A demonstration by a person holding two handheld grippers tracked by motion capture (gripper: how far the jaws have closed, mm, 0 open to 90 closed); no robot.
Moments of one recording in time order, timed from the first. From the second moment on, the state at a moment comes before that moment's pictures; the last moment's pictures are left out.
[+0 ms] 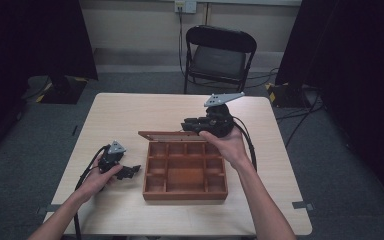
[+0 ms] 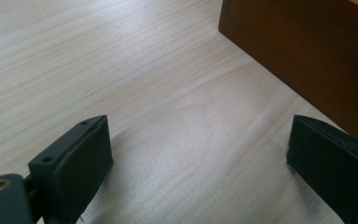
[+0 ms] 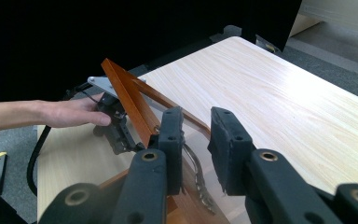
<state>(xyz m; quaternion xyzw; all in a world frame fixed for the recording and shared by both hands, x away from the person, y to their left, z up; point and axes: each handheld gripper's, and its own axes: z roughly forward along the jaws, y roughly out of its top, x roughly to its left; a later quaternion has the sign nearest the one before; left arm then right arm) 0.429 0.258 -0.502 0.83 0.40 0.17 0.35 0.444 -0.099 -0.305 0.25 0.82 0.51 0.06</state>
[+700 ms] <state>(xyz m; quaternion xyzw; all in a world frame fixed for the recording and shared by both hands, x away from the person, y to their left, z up) 0.429 0.258 -0.502 0.83 0.40 0.17 0.35 0.444 -0.098 -0.304 0.25 0.82 0.51 0.06</state>
